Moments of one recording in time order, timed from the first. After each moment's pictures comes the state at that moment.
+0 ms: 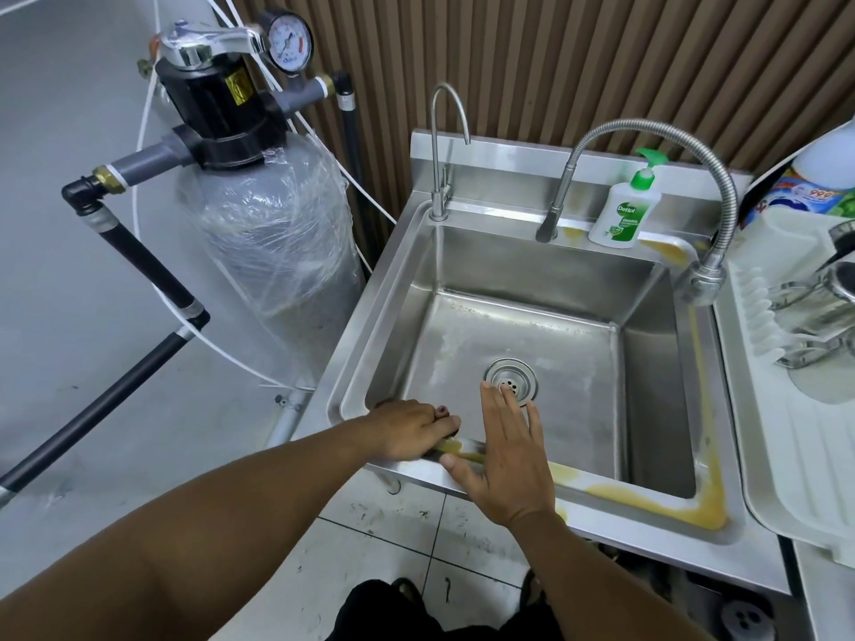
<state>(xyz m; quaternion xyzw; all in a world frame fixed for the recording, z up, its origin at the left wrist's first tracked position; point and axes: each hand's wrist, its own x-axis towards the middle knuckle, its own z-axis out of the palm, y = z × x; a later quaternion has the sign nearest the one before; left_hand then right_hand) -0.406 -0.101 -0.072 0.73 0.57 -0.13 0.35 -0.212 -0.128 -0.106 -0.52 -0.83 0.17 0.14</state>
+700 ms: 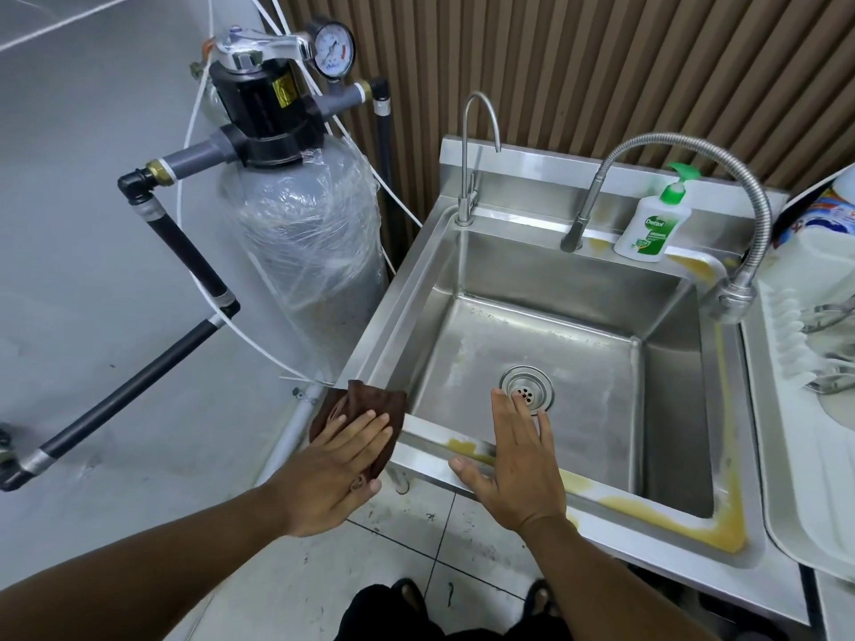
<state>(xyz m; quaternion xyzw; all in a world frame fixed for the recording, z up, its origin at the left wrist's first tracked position) -0.504 -0.218 -0.107 0.81 0.57 -0.03 0.10 -0.214 -0.127 -0.101 -0.50 -0.84 0.16 0.11</state>
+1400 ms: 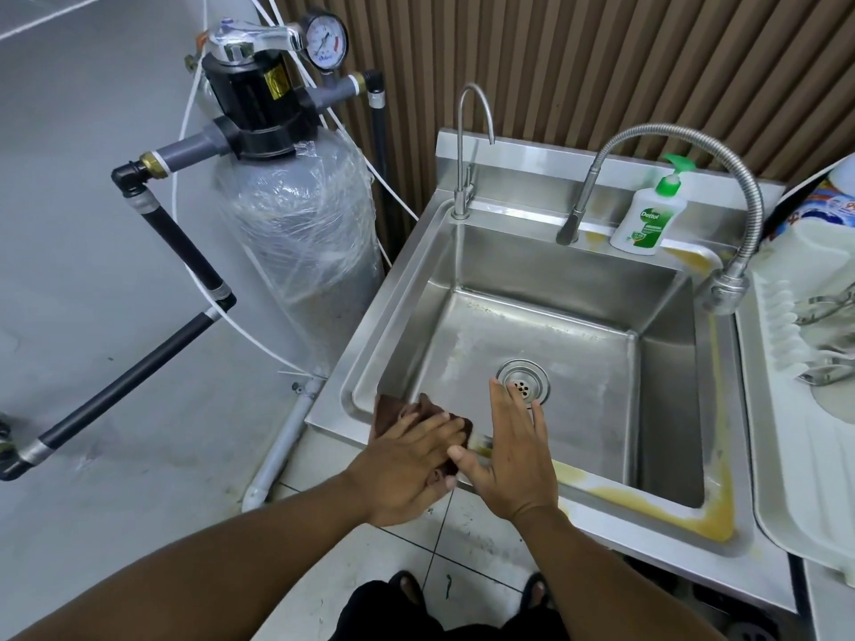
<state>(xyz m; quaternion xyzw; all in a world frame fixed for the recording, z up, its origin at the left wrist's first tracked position) -0.409 -0.182 -0.107 0.84 0.53 0.00 0.13 -0.210 -0.128 -0.103 -0.50 -0.83 0.19 0.18</state>
